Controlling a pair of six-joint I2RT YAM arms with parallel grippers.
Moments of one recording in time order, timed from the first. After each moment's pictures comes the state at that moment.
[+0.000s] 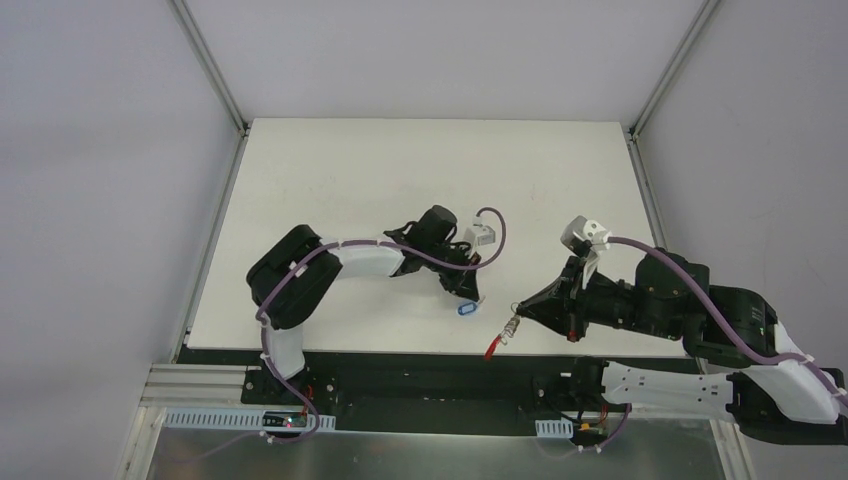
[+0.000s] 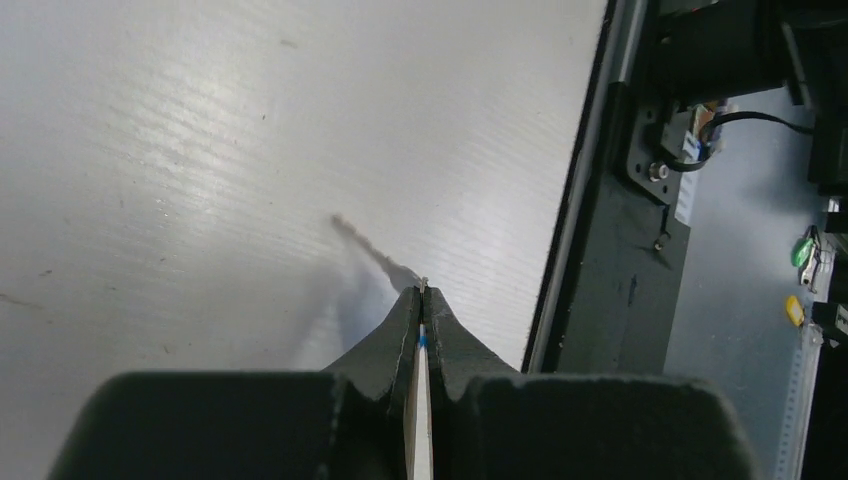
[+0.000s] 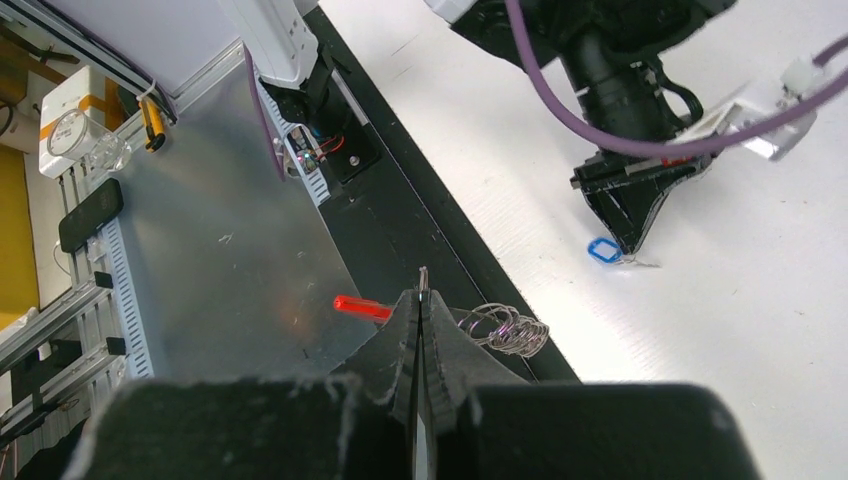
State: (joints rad) left arm -0.84 1.91 1.07 0.07 0.72 -0.20; right arm 1.26 0.69 1.34 -1.03 0.06 0.38
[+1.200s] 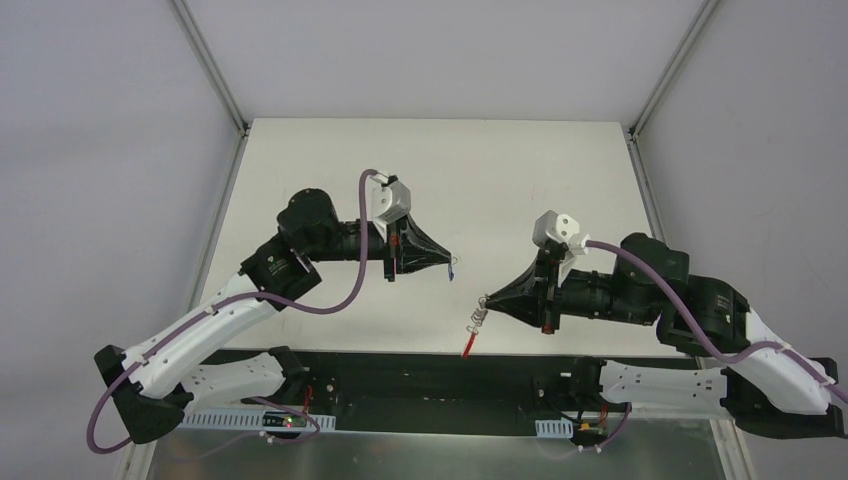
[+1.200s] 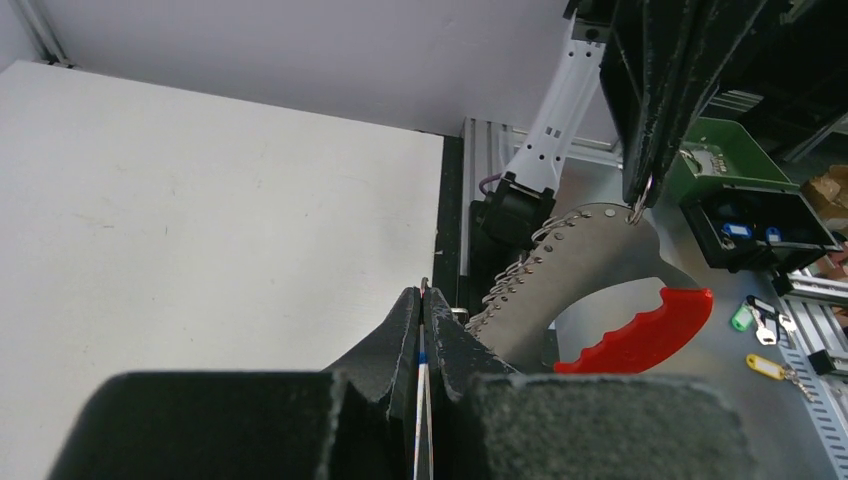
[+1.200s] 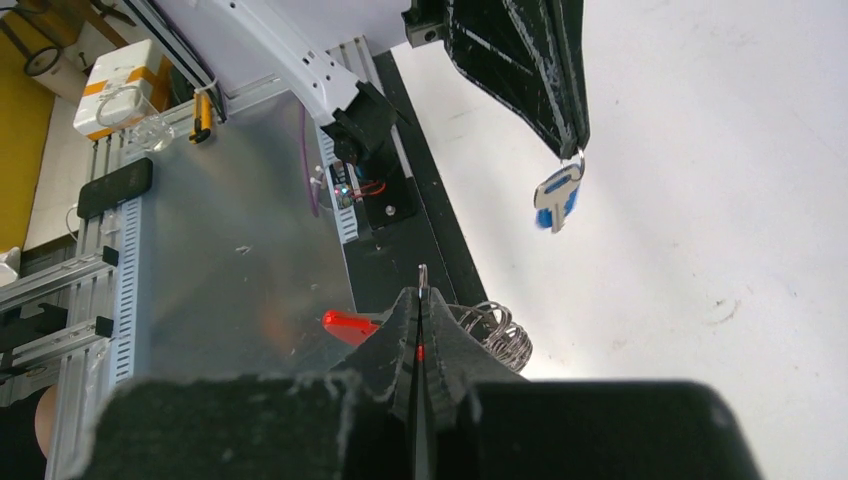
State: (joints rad) left arm -0.84 0.99 1.05 -0.04 0.63 -0.18; right arm 1.26 0.77 1.34 -0.82 -0.08 0.21
